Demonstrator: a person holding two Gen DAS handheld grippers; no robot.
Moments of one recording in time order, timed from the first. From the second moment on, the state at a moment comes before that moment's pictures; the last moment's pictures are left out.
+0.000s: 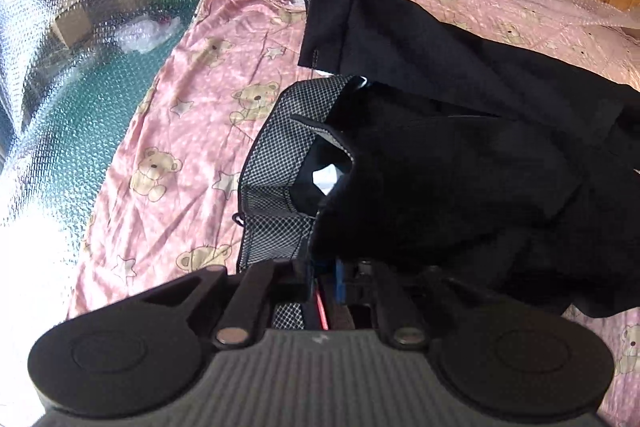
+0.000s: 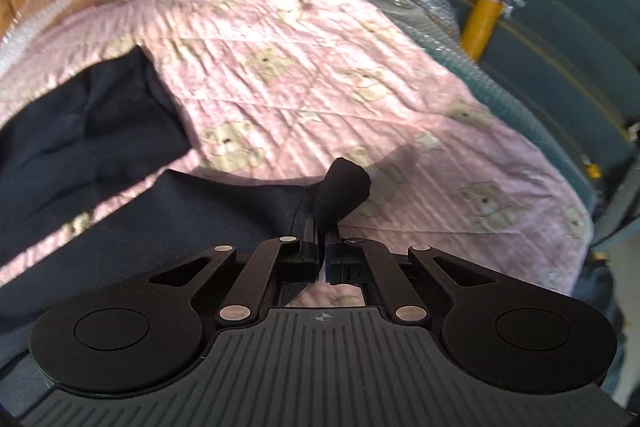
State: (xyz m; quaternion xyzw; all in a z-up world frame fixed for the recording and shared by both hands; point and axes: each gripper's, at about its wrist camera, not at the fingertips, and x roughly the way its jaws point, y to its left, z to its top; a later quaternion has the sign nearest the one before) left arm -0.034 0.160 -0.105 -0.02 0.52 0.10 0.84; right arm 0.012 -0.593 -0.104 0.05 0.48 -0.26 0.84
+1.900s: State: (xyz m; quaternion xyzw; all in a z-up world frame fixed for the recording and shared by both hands) left arm 0.011 0.018 -0.054 -0.02 0.56 0.15 0.81; right arm 0.316 -0.527 -0.159 -0.01 0.49 0.00 0.87
